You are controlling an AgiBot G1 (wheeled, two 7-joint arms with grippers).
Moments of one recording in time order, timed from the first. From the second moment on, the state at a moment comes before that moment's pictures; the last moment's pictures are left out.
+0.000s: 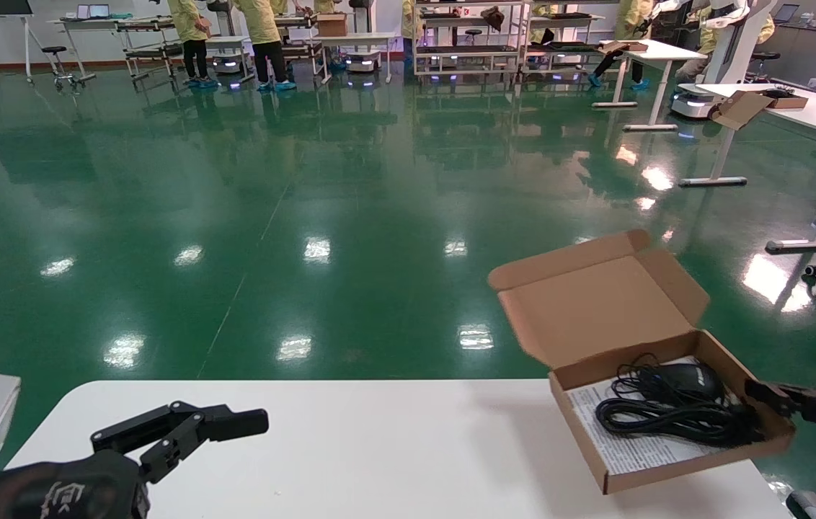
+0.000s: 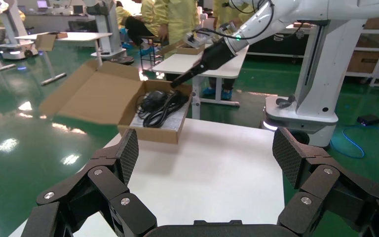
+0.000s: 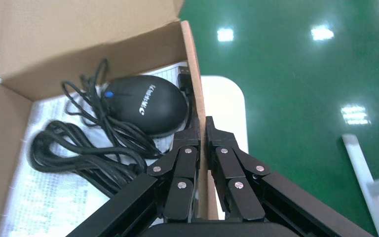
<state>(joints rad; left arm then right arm) -1.05 0.54 0.38 -1.19 0.61 1.39 -0.11 1.69 -0.60 -1.35 0.73 -1.08 -0.58 0.93</state>
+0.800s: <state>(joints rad) -1.05 0.54 0.38 -1.19 0.61 1.39 -0.11 1.44 -0.55 -1.30 0.72 -0.94 -0.47 0.80</state>
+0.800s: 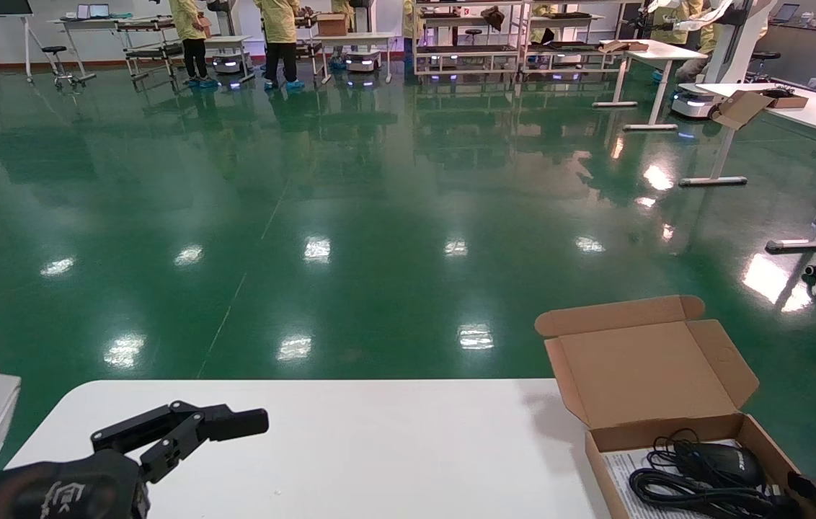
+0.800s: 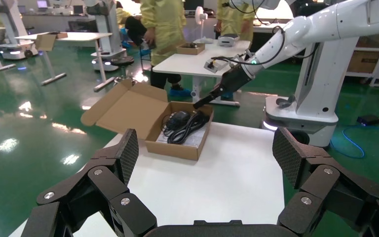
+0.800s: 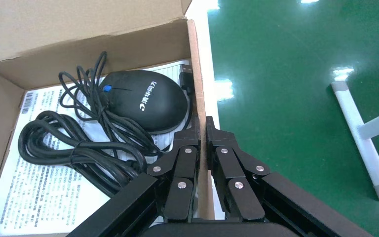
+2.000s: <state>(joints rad) -1.05 0.54 0.38 -1.19 0.61 1.39 -0.11 1.43 -0.81 -1.15 0.36 -0.88 -0.43 0.44</state>
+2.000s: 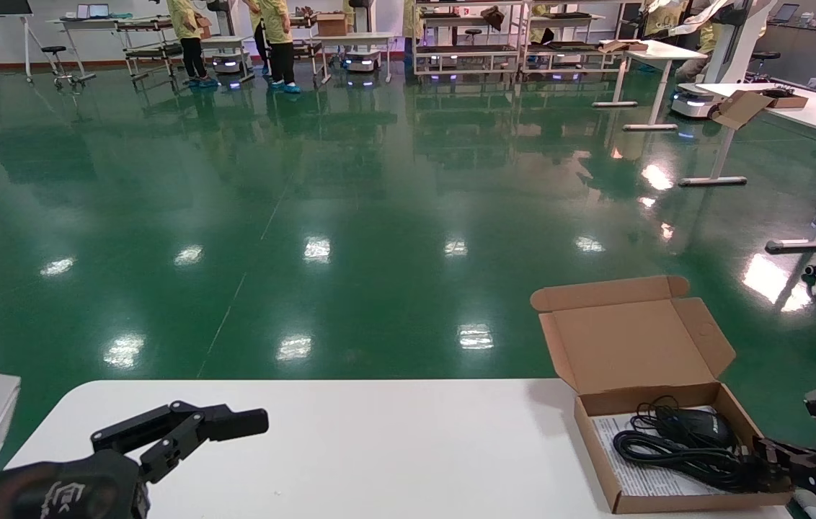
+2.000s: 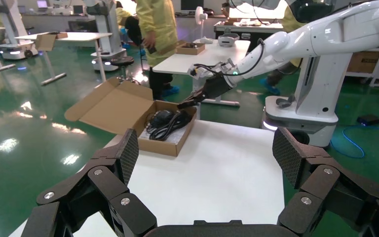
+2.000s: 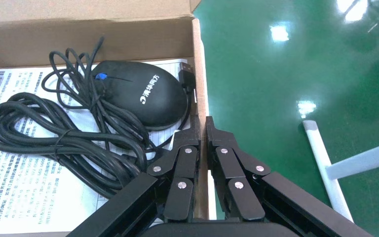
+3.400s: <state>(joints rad) -1.05 0.54 0.38 -1.19 0.61 1.39 -0.11 1.48 -0.97 -1.02 0.04 -0.75 -0.49 0.08</state>
